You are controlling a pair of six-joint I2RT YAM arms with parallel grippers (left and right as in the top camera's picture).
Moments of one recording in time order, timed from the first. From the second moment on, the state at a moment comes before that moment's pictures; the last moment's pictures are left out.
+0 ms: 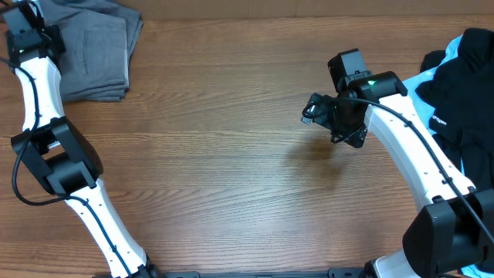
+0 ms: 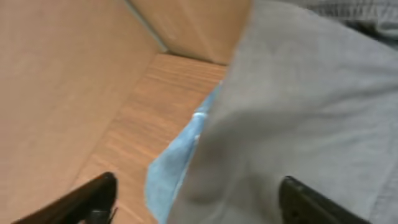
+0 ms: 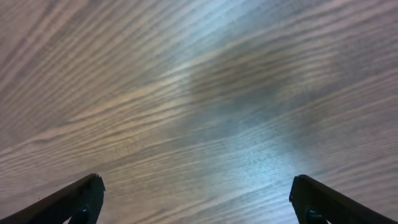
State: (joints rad) left arm 0.43 2.49 2.27 -0.37 -0.26 0.20; right arm 0.26 1.71 1.44 -1.12 -0.08 0.70
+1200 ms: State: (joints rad) left arm 0.44 2.68 2.28 -0.26 -0.16 0.16; right arm 0.26 1.71 1.44 -1.19 -0.09 0.70
